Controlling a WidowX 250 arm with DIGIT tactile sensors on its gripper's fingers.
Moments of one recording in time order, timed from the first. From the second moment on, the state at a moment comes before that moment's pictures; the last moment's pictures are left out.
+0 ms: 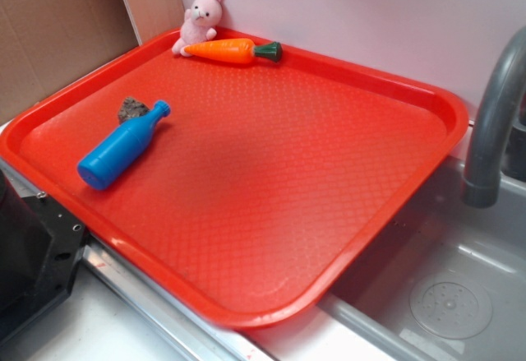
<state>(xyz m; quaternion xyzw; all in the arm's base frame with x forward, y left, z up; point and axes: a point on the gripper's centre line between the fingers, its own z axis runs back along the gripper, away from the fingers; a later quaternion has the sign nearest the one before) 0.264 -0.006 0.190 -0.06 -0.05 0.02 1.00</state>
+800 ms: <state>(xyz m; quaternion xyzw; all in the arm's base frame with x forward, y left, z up) 0.211 0.005 0.178 -0.01 -0.01 -0.03 1.00</state>
